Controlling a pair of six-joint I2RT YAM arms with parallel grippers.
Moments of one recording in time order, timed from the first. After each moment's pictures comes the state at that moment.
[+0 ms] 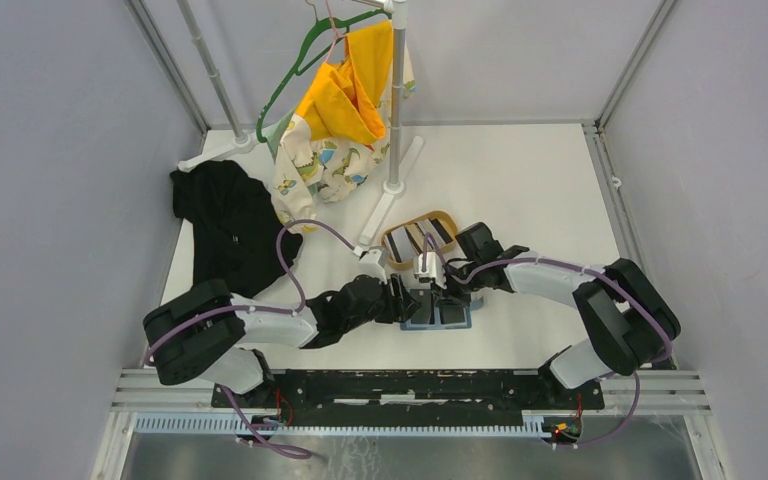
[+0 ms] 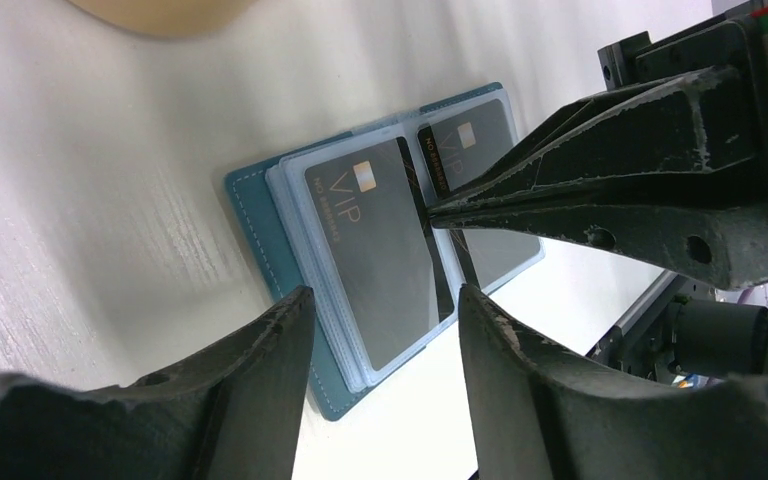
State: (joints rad) left arm -1.05 1.44 0.43 0.49 -0.18 -0.87; right arm 0.58 1.51 0.68 -0.26 -0.67 -0.81
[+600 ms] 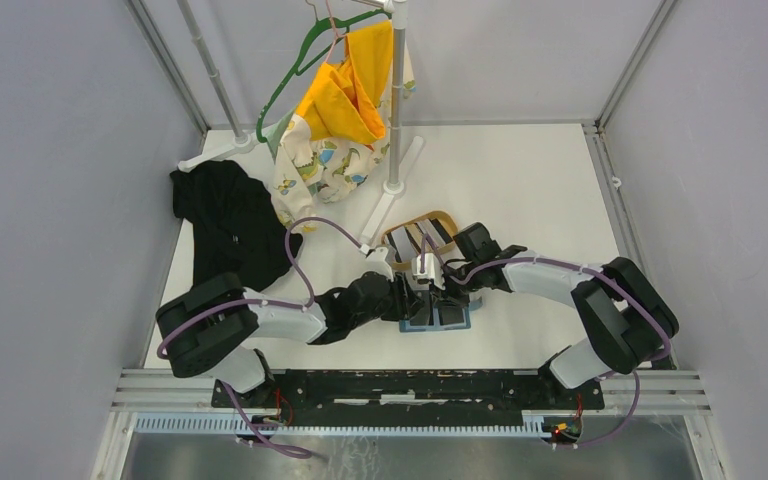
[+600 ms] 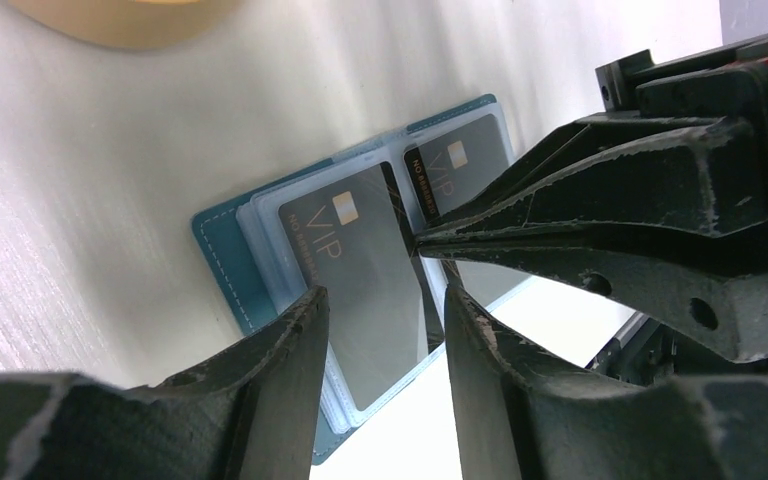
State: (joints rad) left arm -1.05 1.51 0.47 0.50 -0.17 -0.88; right arm 0.60 1.52 0.69 -0.27 -0.68 -0.81
